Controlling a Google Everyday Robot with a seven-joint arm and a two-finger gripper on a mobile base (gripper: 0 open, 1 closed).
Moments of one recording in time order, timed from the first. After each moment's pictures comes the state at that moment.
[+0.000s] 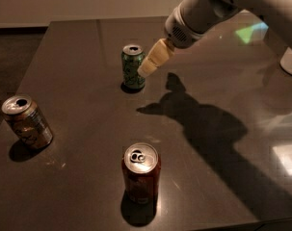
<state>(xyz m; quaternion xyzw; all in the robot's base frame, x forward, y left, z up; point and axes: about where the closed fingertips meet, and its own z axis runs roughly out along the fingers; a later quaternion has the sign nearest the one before) 0.626 -0.040 0.936 -0.48 0.81 0.09 0.31</state>
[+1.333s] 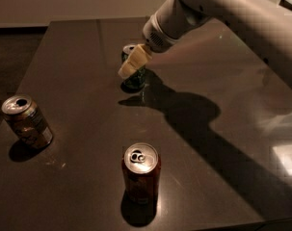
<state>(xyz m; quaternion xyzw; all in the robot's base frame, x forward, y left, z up) 0.645 0.020 0.912 -0.52 0.78 0.15 0.31</state>
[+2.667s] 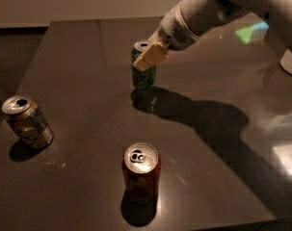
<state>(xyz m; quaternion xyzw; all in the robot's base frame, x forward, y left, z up) 0.603 -0.006 0.942 -0.56 0.74 0.19 0.33</state>
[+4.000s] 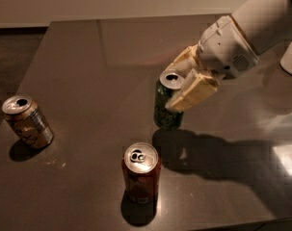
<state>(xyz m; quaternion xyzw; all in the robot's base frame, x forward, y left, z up) 0.450 -0.058 0.959 -0.69 0.62 0.23 0.29</state>
